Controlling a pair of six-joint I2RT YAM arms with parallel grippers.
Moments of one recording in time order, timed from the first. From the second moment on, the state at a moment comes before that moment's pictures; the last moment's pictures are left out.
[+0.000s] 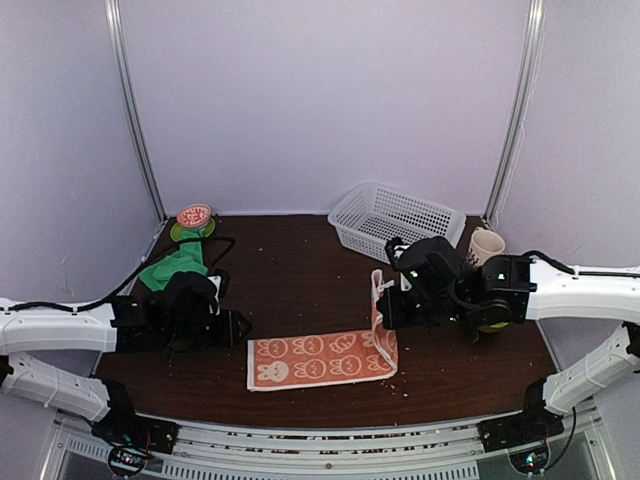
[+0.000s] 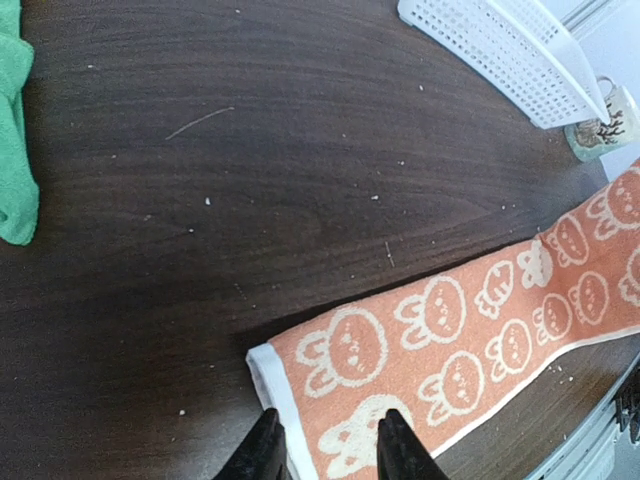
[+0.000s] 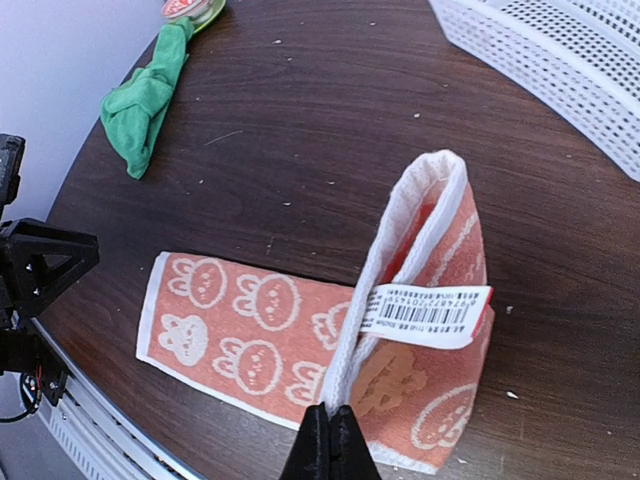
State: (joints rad) left arm -0.92 1.11 0.58 -0.22 -0.20 -0.78; right arm 1.11 1.29 1.03 -0.51 0.34 0.73
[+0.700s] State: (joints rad) left arm -0.92 0.82 0.43 -0.32 -0.30 -0.86; right arm 1.24 1.74 1.32 -0.37 0.18 0.66
